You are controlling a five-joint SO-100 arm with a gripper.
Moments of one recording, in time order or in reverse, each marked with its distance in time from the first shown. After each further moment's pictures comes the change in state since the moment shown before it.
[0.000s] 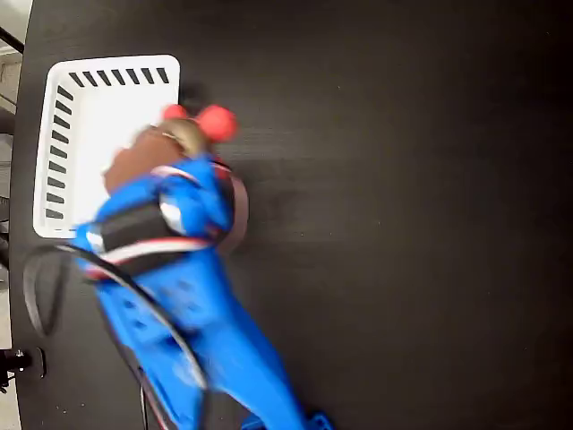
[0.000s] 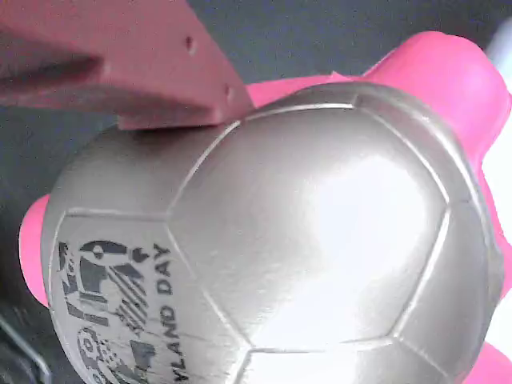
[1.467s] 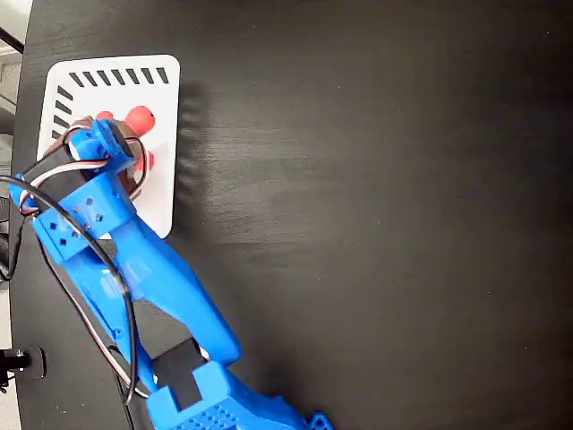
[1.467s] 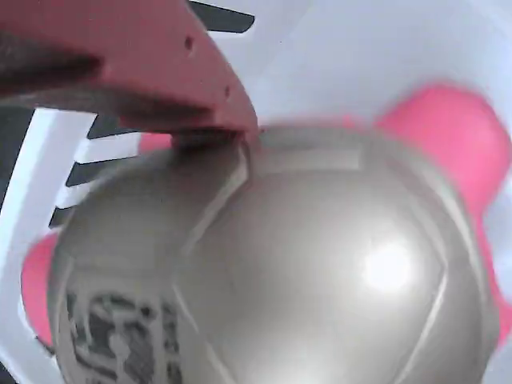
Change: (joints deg) arm -9.2 -28.3 -19.9 -0.9 2.0
